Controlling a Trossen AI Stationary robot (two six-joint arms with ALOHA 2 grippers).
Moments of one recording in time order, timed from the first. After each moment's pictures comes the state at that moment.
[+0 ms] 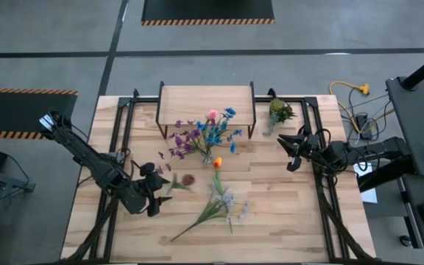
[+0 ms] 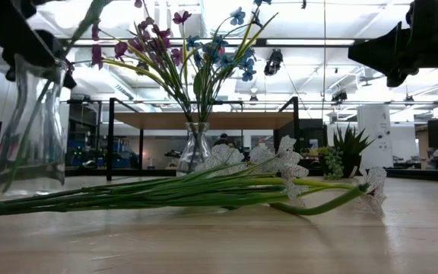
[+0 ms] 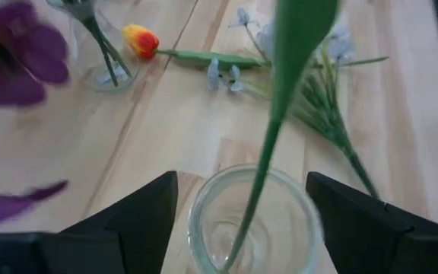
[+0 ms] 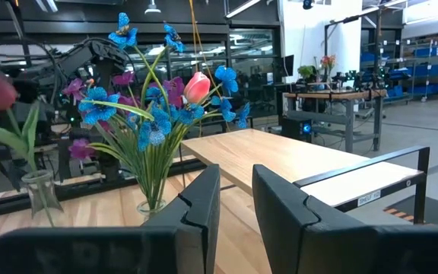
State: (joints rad) left arm -0.71 1.09 0.68 -0.47 -0.60 -0.79; right arm 0.17 0.19 0.03 0.36 0.58 0.02
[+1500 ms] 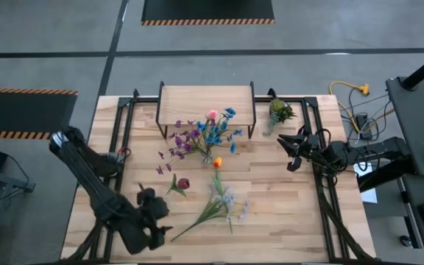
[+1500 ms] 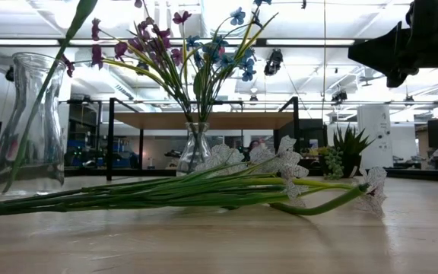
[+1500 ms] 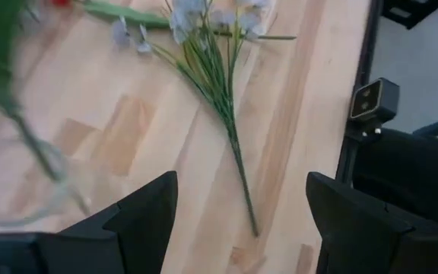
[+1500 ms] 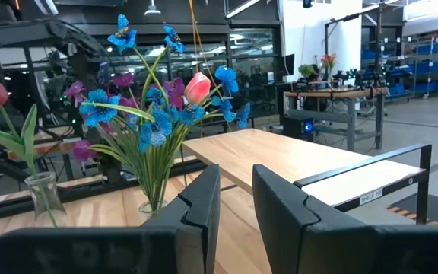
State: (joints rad) left arm -0.86 1.50 1.31 -0.91 -0.48 -1.17; right arm 0.17 0.19 0.03 0.36 0.58 0.03
